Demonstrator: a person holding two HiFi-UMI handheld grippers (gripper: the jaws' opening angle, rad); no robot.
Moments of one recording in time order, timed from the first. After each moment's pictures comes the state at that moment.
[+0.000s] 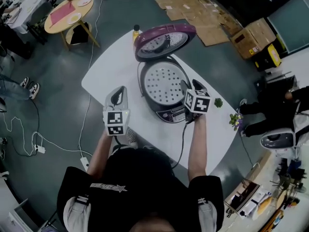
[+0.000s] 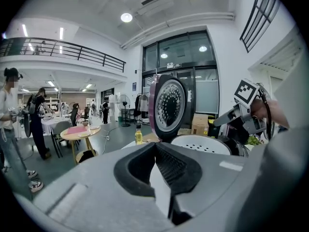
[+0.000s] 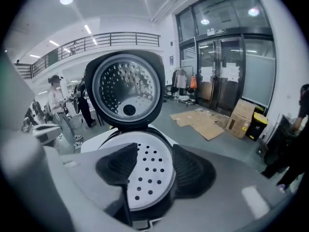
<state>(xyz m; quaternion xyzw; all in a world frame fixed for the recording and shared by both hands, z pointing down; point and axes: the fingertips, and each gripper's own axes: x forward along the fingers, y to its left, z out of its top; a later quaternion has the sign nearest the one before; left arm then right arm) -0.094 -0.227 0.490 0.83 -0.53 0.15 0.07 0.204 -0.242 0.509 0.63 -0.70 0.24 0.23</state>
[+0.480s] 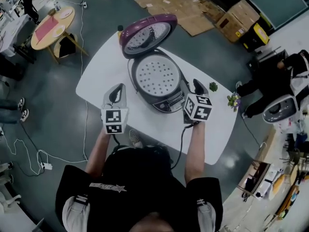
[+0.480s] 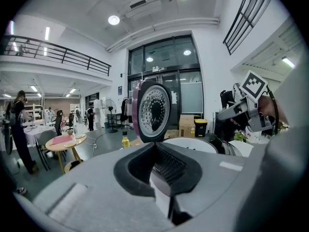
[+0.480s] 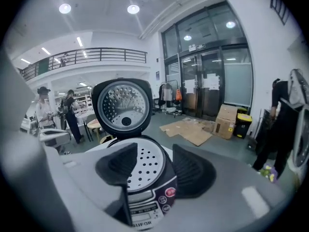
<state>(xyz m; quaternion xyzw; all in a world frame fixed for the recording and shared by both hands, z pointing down) -0.067 -0.215 0.472 0.88 -0.46 0.15 0.03 0.217 -0.163 0.468 0.71 -0.66 0.21 0.15</state>
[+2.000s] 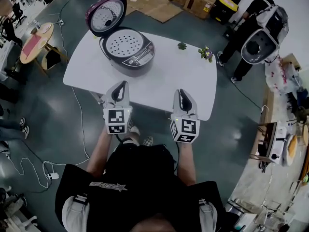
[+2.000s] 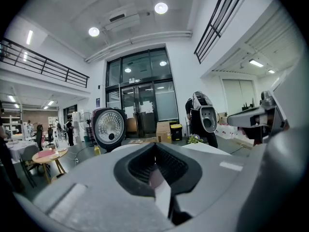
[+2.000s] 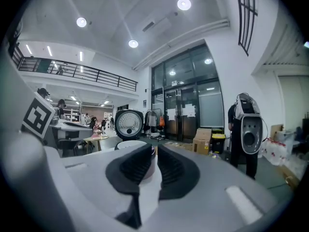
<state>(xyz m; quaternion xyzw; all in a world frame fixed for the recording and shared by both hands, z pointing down) 0.005 0.061 0.421 0.93 -0.35 0.12 -0.04 0.180 0.199 0.422 0.80 -0.59 0.06 0.05</state>
